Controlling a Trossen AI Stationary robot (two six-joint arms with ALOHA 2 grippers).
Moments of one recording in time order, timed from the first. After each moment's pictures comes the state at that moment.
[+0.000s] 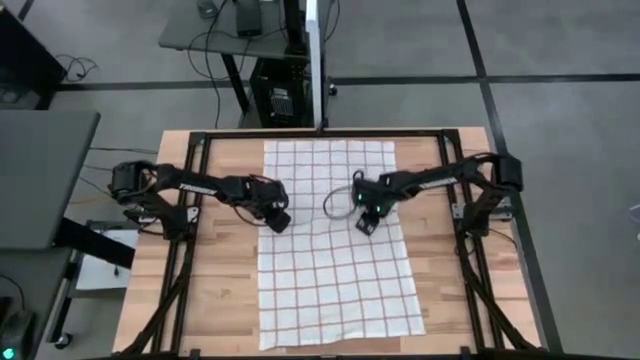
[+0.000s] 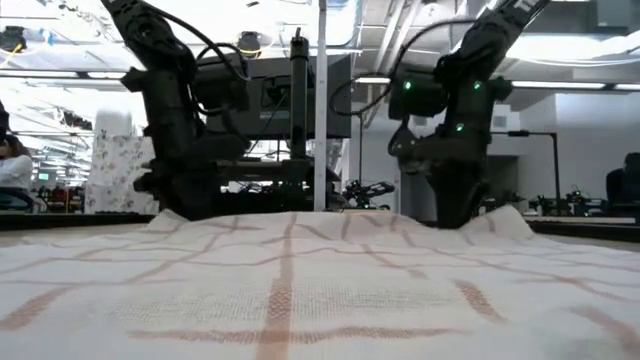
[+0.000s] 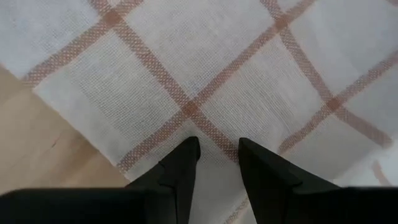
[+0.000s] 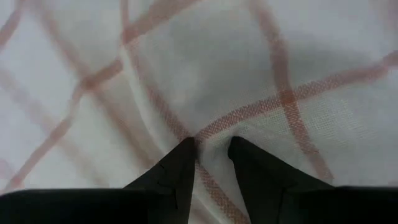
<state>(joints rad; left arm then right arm) 0.16 1.54 0.72 -0.48 -0.05 -0.72 -0.10 1.72 0.89 -0.52 -0.13 0.48</state>
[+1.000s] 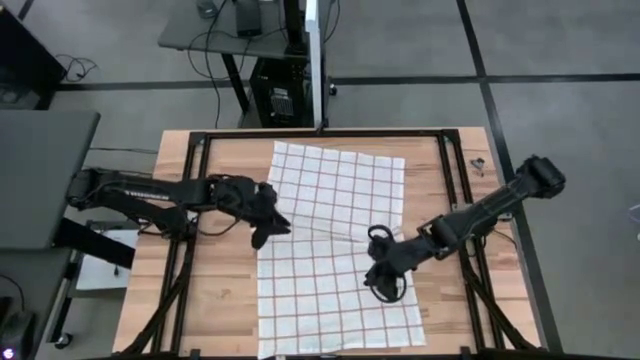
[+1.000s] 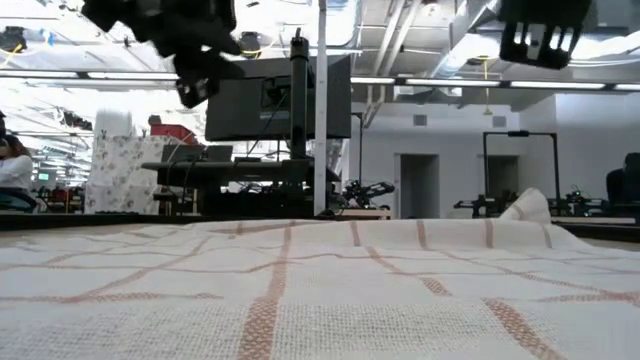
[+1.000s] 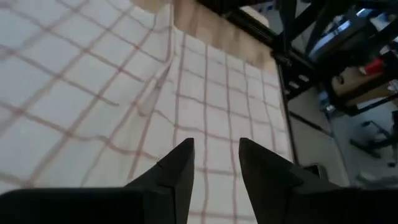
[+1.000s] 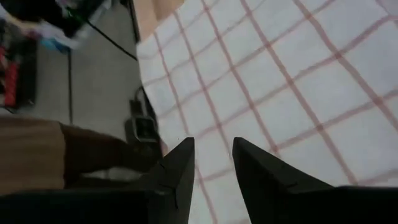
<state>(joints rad) 0.00 1.10 0.75 -0.17 0.21 -0.44 0.48 1.39 0.99 -0.30 0.05 0.98</state>
